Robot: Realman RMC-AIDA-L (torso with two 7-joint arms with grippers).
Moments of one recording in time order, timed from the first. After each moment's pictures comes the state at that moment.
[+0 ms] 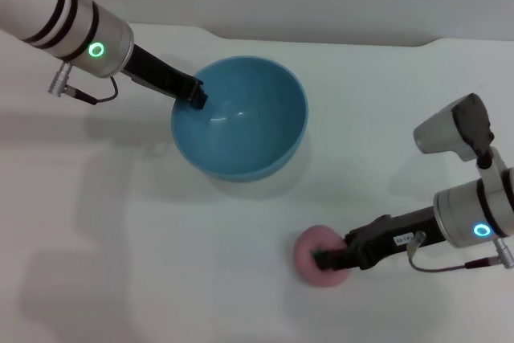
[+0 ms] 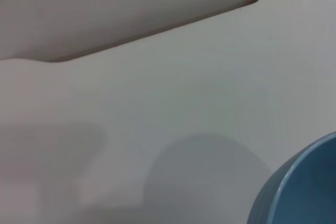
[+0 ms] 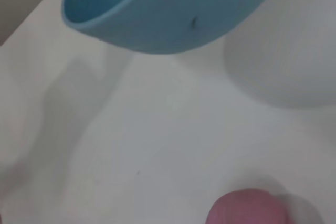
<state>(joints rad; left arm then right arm) -0.76 -2.05 1.08 0.96 2.52 1.35 -2.54 0.72 2.08 -1.35 -0.40 -1.98 -1.18 1.95</state>
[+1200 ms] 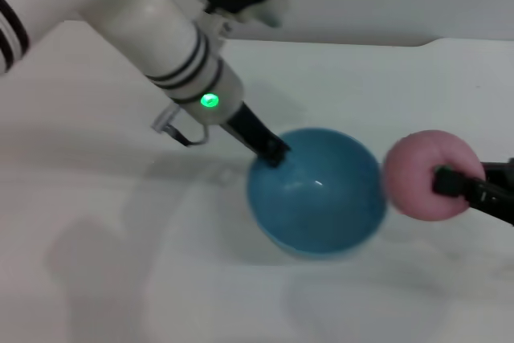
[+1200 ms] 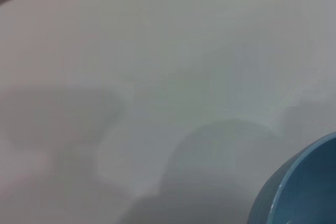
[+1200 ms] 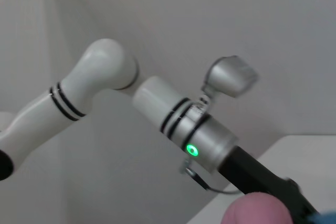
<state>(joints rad) -0.86 -2.07 1.57 0.90 2.40 1.25 -2.72 0.41 2.06 -0.54 -0.65 -1.95 -1.94 1.60</state>
